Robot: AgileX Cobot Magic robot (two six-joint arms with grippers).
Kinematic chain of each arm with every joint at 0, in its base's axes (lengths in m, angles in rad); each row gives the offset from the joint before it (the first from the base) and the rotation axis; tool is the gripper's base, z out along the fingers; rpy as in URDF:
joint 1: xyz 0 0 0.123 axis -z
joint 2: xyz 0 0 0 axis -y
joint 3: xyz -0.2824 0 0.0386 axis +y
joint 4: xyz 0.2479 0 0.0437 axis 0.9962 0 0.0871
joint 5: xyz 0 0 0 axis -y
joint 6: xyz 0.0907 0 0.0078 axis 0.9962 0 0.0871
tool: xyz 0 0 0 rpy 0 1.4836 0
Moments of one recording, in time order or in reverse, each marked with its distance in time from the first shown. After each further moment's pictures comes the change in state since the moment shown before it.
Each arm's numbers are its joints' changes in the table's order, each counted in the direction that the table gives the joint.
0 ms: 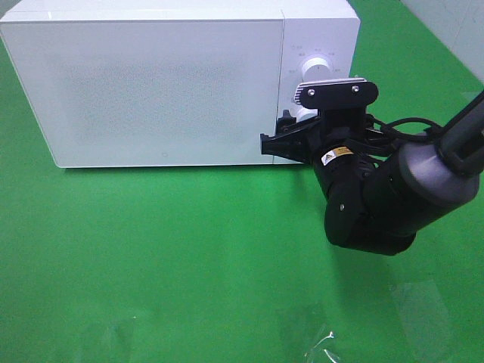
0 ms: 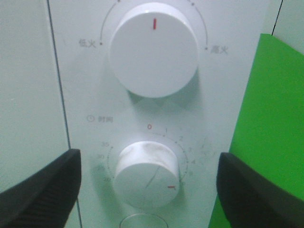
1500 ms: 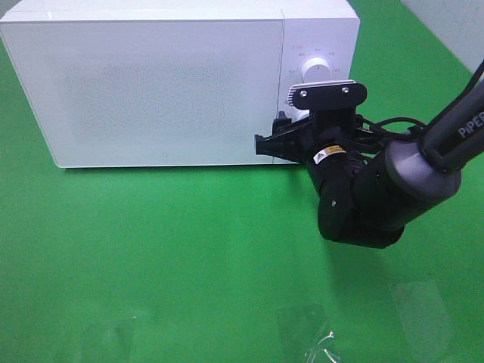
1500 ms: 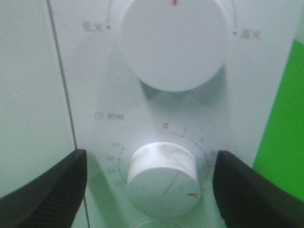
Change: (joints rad) left arm 0.000 0.000 0.000 0.000 0.000 0.000; right arm 0.020 -0.049 -0.051 -0.046 -0.020 0.015
